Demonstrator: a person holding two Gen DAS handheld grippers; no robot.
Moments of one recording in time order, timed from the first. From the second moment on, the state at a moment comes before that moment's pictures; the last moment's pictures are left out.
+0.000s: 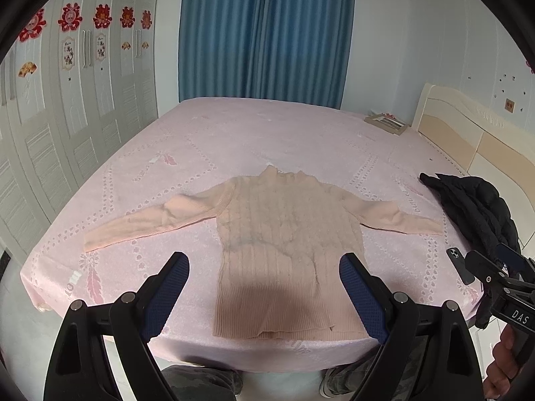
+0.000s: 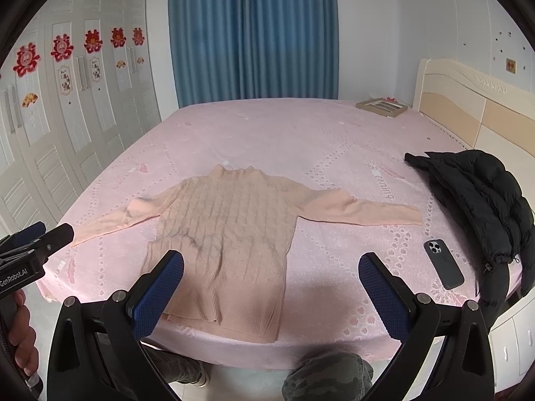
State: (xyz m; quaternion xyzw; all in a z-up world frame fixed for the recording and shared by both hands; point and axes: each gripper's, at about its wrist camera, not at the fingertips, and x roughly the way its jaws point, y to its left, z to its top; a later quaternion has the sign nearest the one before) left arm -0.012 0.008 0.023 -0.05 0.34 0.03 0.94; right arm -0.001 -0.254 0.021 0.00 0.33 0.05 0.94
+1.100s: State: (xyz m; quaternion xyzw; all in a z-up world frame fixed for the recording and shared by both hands) left arm -0.016 0.014 0.025 -0.07 0.34 0.02 0.94; right arm -0.005 -0.245 0.026 0.00 0.33 0.06 0.94
